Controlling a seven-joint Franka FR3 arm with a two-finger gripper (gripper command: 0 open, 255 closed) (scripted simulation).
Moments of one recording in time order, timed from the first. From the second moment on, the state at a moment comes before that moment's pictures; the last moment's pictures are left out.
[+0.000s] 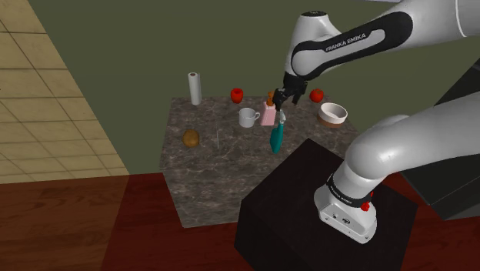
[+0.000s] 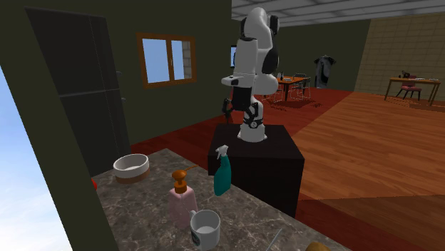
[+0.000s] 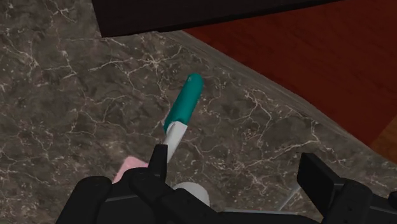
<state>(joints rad) -0.17 -0.56 -0.06 -2.78 -0.12 2.27 0.09</state>
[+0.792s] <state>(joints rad) -0.30 -0.21 -0.08 -2.84 -0.25 2.69 0.19</state>
